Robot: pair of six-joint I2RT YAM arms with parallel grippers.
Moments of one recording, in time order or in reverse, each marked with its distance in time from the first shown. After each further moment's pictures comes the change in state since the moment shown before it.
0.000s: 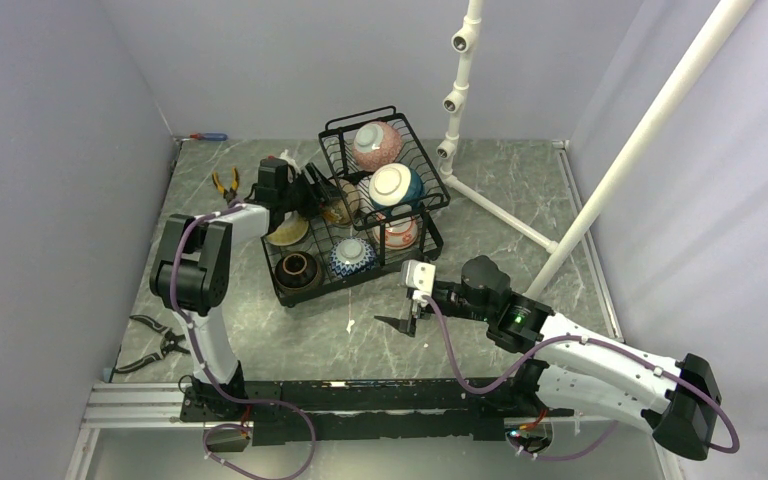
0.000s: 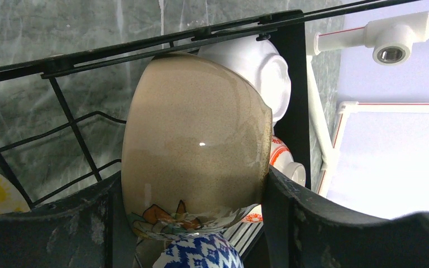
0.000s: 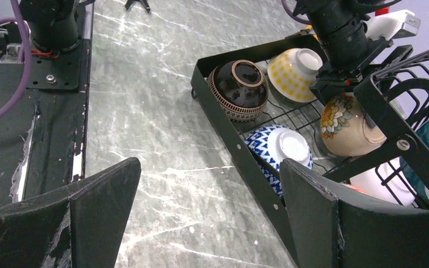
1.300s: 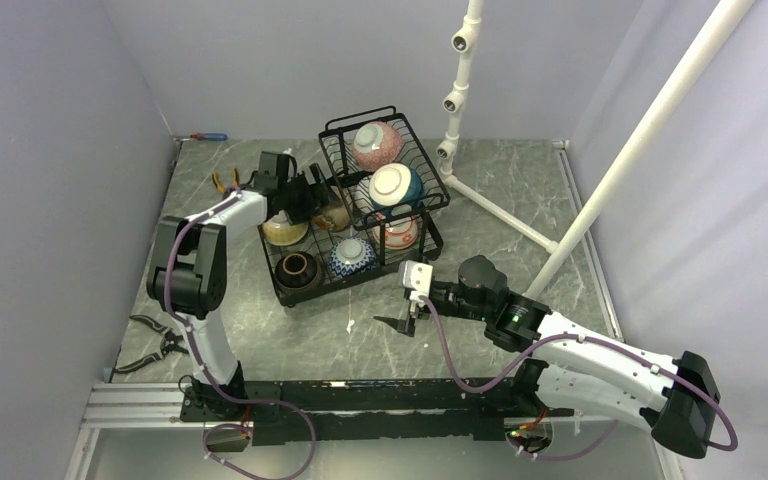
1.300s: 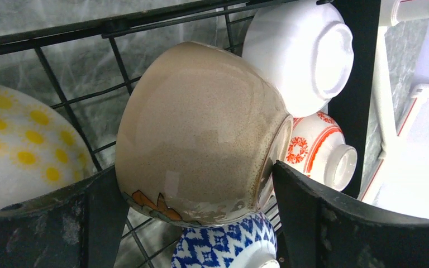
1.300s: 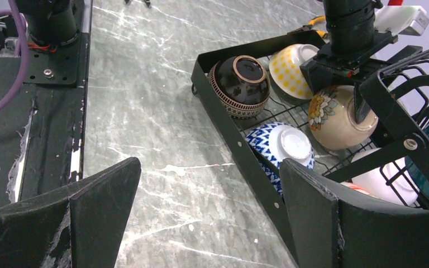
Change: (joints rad) left arm -0.003 -0.018 0.118 -0.359 -0.079 0.171; right arm 0.000 0.018 0.000 0.000 0.000 -0.011
